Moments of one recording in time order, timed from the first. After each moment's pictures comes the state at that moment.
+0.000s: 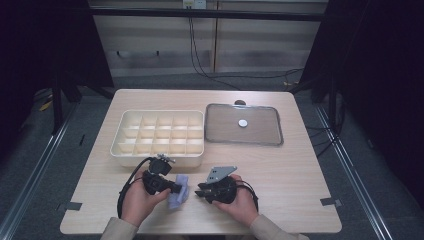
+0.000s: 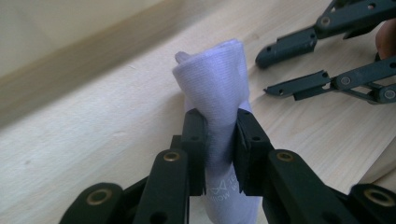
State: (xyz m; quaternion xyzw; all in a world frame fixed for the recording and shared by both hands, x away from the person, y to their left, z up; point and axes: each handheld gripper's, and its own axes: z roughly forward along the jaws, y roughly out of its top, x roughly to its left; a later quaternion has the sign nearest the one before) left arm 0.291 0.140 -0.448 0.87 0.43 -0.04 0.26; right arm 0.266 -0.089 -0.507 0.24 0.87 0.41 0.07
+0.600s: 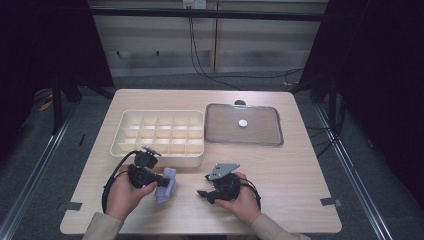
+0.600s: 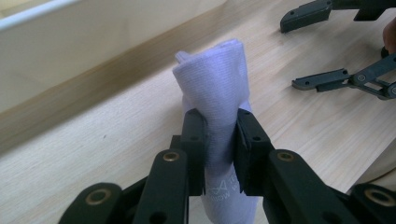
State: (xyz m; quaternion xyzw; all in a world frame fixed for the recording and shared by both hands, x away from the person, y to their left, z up) left arm 0.301 0.172 -0.430 0.86 0.44 -0.03 0.26; right arm 0.275 -0.097 -0.510 0.25 0.87 0.40 0.09
